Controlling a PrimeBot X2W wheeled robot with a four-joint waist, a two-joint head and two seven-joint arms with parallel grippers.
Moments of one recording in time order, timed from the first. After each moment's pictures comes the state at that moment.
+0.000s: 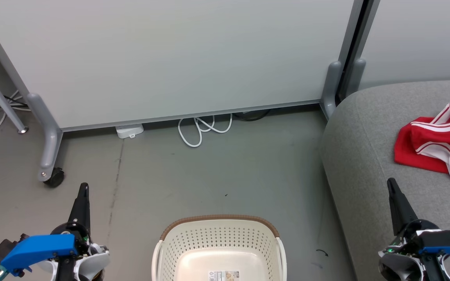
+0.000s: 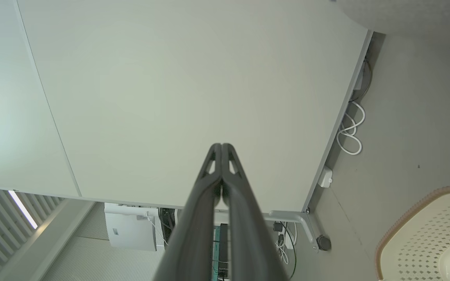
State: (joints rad) left arm -0.10 0.05 0.10 0.25 -1.55 -0.12 0.10; right arm -0.10 -0.05 -0.11 0.24 1.55 0.13 0.10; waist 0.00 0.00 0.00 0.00
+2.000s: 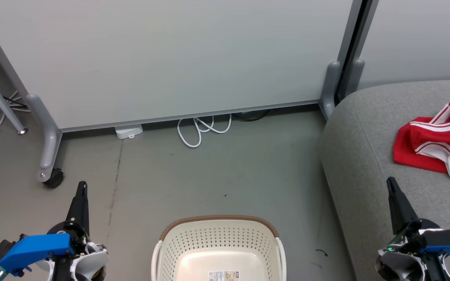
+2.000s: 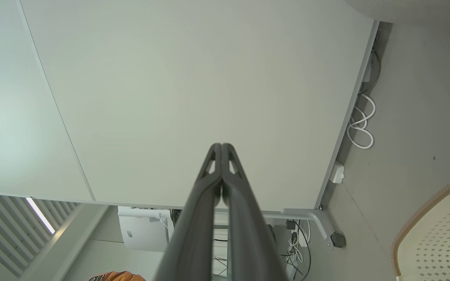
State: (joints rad) left arm -0.10 0.05 0.11 0.25 -1.61 -0.13 0.11; right arm -0.10 -0.05 -0.11 0.24 1.61 0.13 0.11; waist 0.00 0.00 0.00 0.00
